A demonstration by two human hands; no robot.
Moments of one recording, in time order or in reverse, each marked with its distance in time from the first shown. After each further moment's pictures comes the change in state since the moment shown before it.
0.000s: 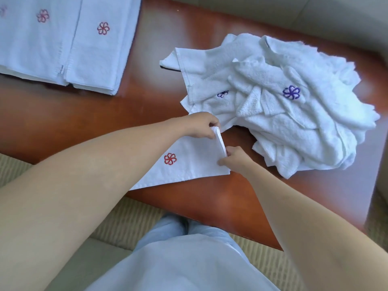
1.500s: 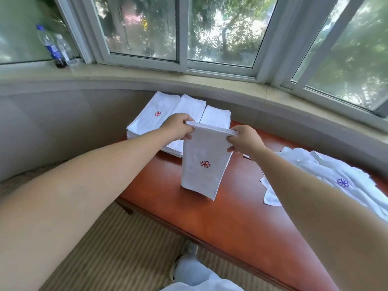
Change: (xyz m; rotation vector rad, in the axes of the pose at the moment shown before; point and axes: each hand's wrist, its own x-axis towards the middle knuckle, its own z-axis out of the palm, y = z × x) left_hand -0.430 -0.260 -0.241 -0.496 0.829 0.058; right_hand -0.186 -0.458 0.177 -0.112 0.545 -0.601
